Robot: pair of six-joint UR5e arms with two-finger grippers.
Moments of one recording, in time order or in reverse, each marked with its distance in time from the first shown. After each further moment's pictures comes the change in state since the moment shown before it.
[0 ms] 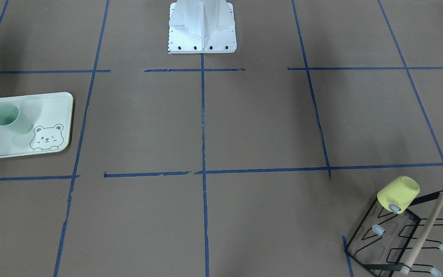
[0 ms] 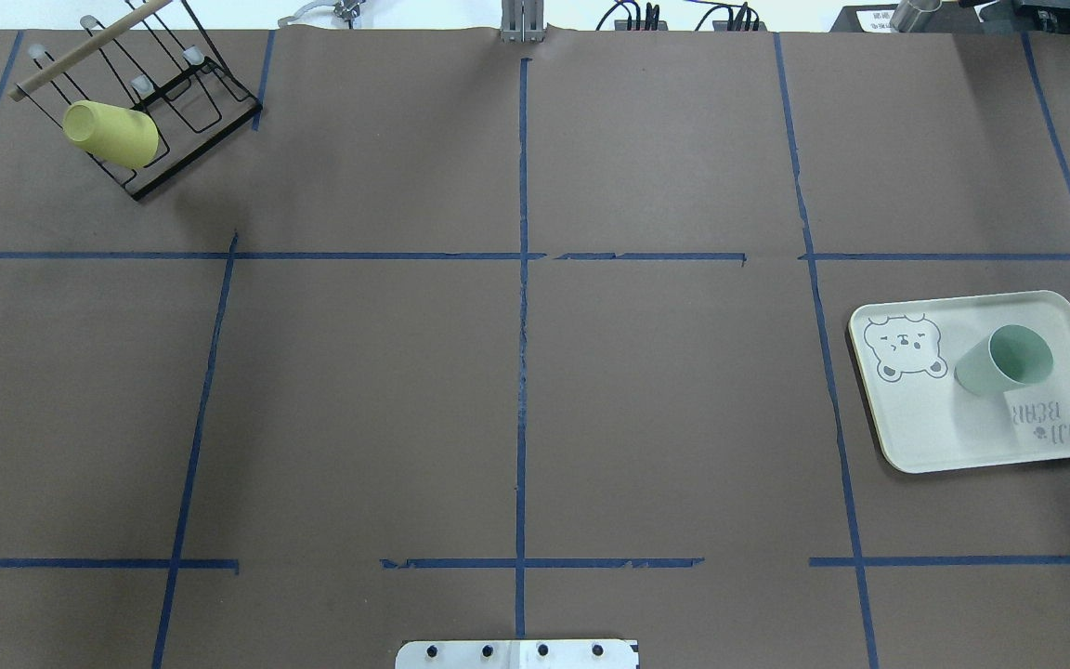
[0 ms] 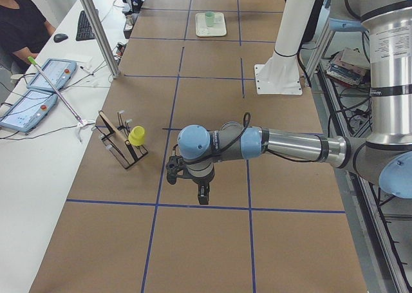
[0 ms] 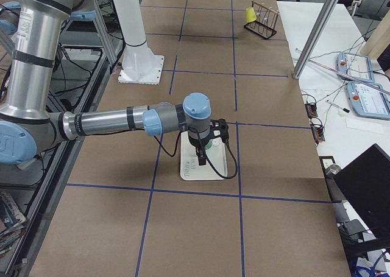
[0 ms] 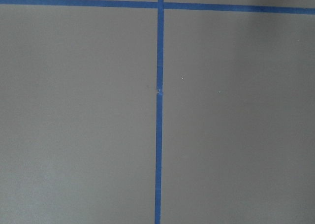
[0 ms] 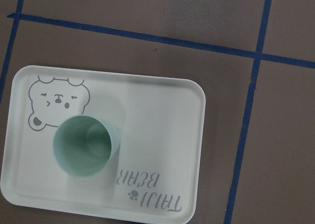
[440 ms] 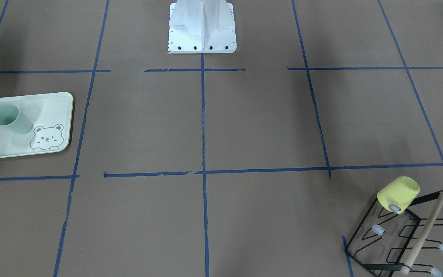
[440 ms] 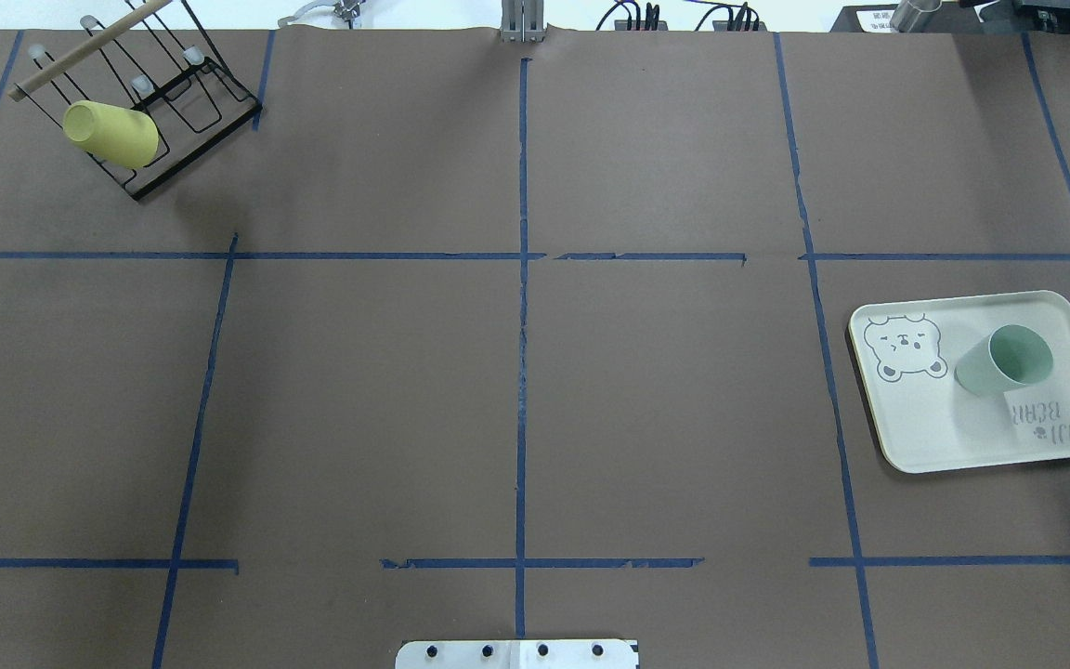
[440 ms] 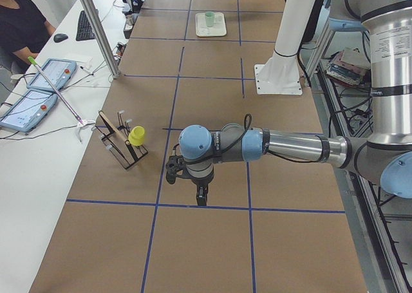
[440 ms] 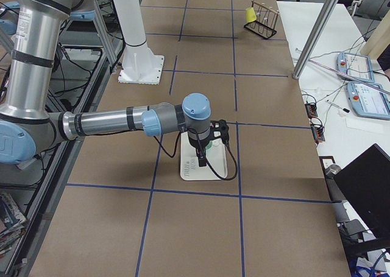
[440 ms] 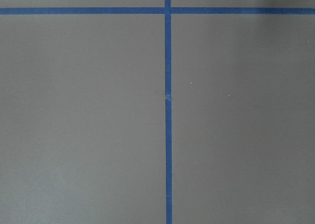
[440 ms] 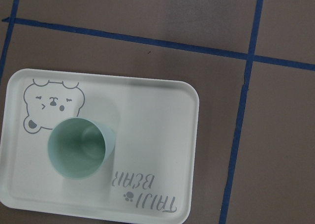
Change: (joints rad) left arm 0.000 0.005 0.000 -0.039 0.007 -0.001; right arm 0.009 0.000 -0.004 0.000 -0.006 0.000
